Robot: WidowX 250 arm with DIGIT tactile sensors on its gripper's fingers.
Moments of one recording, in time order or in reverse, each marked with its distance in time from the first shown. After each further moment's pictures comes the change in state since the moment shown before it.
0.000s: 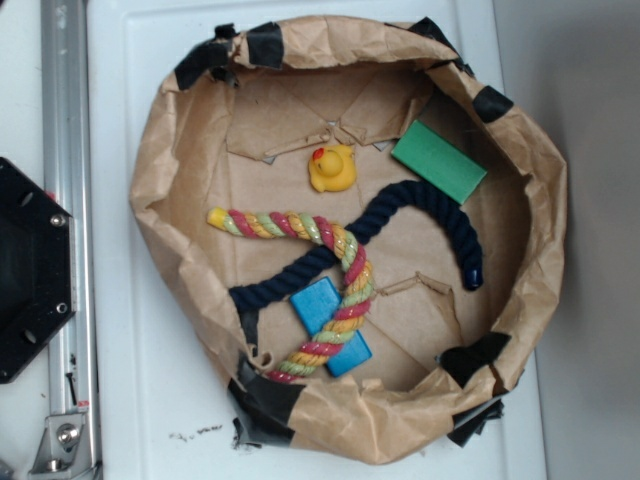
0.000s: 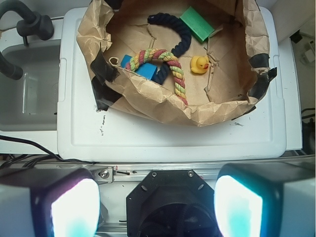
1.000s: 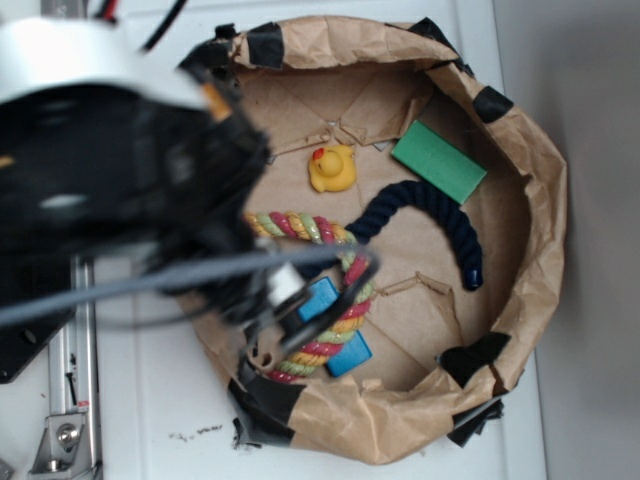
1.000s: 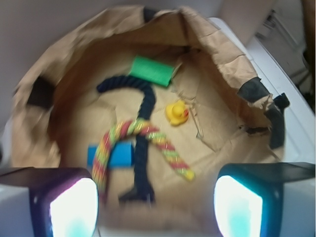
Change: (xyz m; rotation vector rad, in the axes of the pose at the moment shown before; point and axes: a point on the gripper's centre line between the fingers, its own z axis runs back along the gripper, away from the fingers) arm 0.089 0.041 -0.085 0.072 -0.156 0.621
